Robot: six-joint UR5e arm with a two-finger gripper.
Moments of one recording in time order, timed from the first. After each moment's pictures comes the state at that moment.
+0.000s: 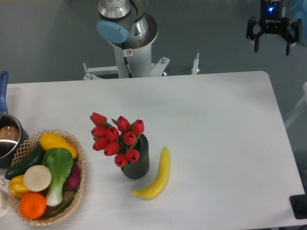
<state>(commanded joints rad) 3.27 -1.55 -1.88 -0.95 1.20 1.77</state>
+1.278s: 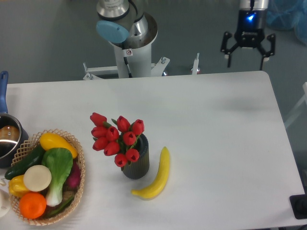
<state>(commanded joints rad) 3.25 -1.47 -2.11 -0.95 0.68 1.56</state>
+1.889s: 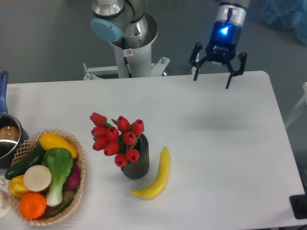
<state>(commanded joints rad) 3.01 -1.50 -2.07 -0.94 0.62 1.44</state>
